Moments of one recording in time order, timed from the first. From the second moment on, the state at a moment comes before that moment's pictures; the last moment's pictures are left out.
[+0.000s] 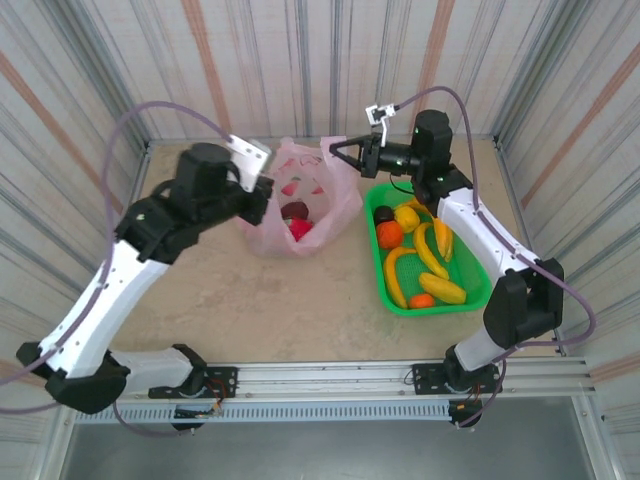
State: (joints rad) left arm -0.62 1.20 1.63 -0.90 -0.03 0.02; right arm 0.35 1.55 1.39 0.15 -0.94 0.51
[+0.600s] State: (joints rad) left arm -0.01 1.17 1.72 -0.75 0.78 -0.10; right arm 0.29 1.34 1.39 0.24 -0.89 0.72
